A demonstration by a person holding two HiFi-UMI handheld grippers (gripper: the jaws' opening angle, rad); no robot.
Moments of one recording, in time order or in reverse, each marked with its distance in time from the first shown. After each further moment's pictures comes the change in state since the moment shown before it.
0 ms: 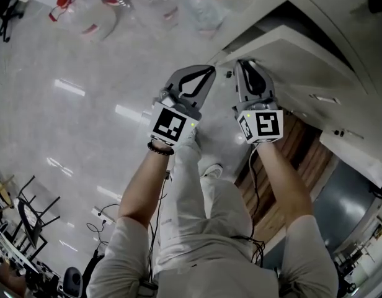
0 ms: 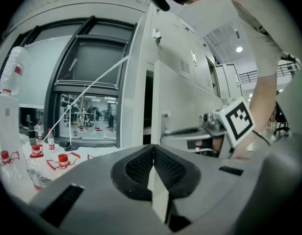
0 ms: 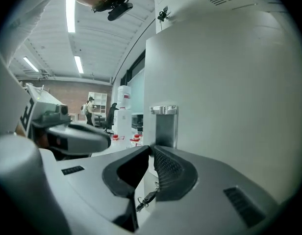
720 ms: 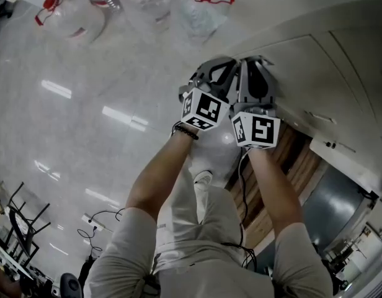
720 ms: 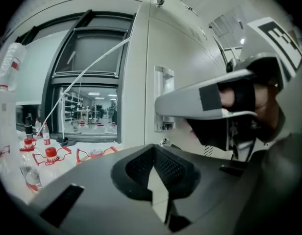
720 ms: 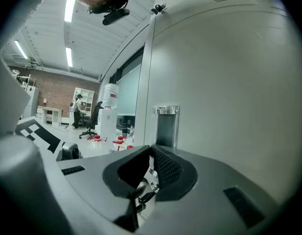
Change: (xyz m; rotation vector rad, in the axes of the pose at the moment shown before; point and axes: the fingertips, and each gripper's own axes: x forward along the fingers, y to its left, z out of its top) left arm 0.120 0.014 -0.056 0.005 0.042 0.060; right arm 0.038 -0.038 0.008 -0.028 -0.027 -0.181
